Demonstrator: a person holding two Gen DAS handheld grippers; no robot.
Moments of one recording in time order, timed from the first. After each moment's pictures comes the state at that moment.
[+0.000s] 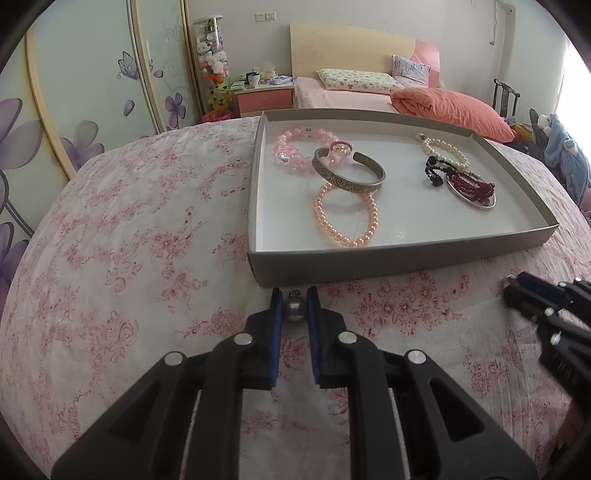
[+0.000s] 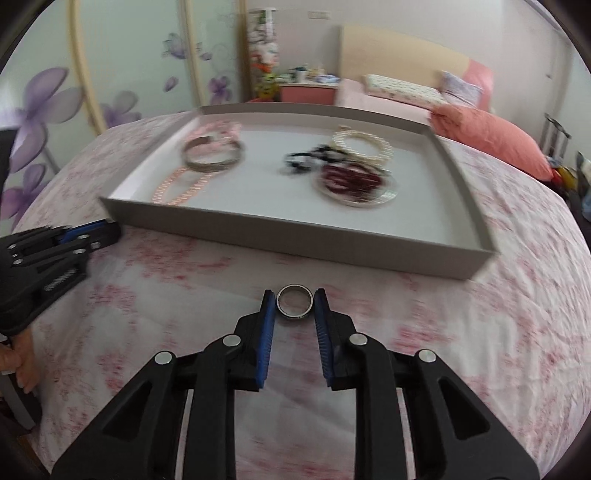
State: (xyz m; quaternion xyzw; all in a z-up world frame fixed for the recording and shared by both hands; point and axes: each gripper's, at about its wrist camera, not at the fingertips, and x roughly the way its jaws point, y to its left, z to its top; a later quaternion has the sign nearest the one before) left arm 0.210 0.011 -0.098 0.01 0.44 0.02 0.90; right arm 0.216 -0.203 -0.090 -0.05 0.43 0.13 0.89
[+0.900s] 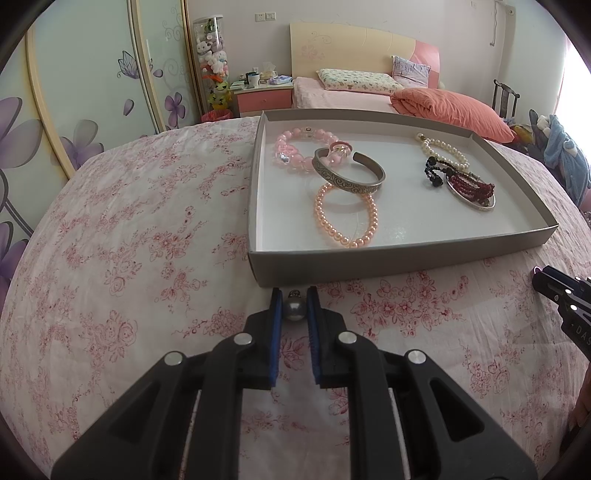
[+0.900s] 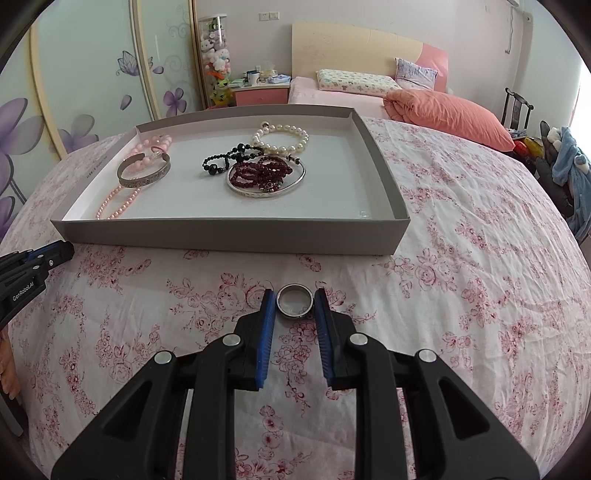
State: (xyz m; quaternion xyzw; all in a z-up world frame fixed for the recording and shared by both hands) left arm 0.210 0.011 -0.098 0.01 0.44 0.02 0.90; right arm 0.218 -0.242 -0.093 -0.02 0.43 0.07 0.90
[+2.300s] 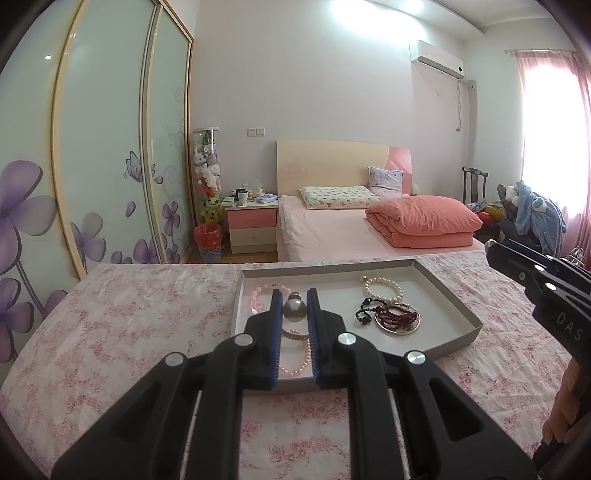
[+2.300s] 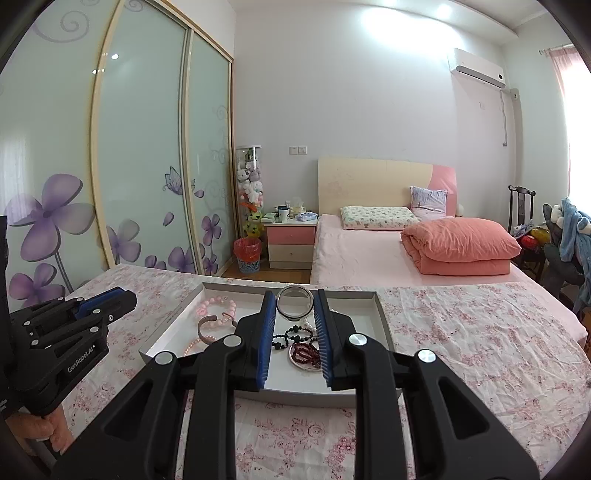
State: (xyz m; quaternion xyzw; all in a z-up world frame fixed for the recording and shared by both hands) left arm 0.159 -0.026 0.005 0.00 0.21 -0.01 0.98; right arm 0.175 -0.230 0.022 0.00 0.16 0.13 0.98
